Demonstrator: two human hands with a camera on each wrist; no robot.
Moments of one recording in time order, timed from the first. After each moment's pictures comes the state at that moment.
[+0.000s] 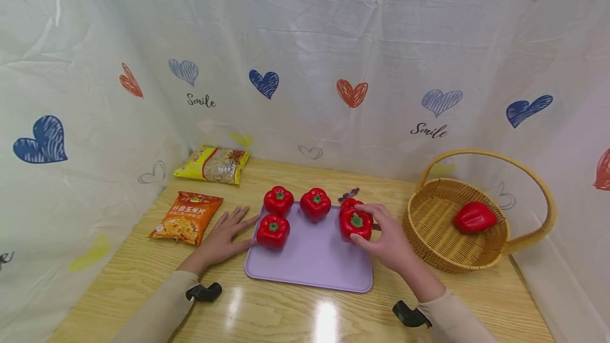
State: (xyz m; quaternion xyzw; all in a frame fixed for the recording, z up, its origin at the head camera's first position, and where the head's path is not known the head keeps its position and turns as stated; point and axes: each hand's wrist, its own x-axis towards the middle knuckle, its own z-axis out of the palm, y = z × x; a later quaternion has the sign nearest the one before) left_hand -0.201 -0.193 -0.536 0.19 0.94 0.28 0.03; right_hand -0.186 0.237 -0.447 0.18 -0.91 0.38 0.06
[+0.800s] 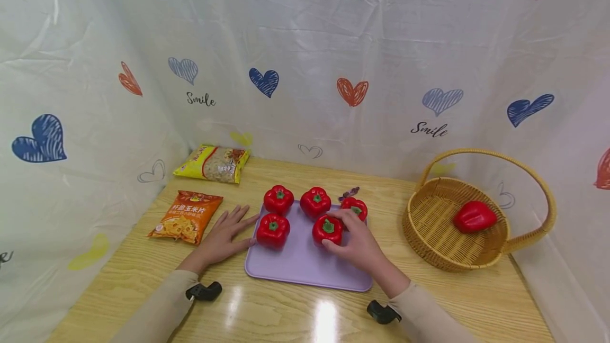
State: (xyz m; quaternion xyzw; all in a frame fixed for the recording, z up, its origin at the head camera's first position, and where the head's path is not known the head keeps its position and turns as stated) left_hand -0.201 -0.194 -0.538 0.18 0.94 0.28 0.03; right_hand -0.189 0.184 -0.474 0.21 -0.90 0.38 0.03
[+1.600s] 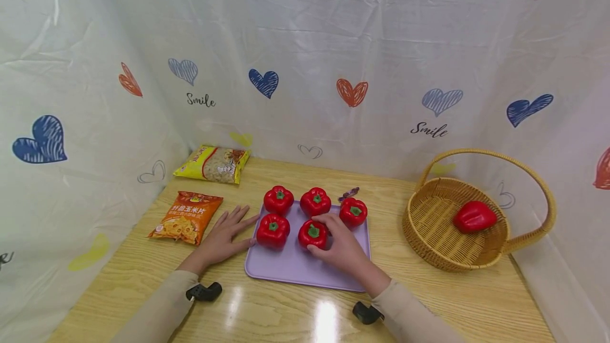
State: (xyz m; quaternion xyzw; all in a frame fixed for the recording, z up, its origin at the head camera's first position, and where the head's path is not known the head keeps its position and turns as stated) left_hand -0.202 -0.195 -0.539 0.19 0.94 0.27 0.02; right_hand -0.191 0.153 -0.491 0.20 -0.89 0.40 -0.02
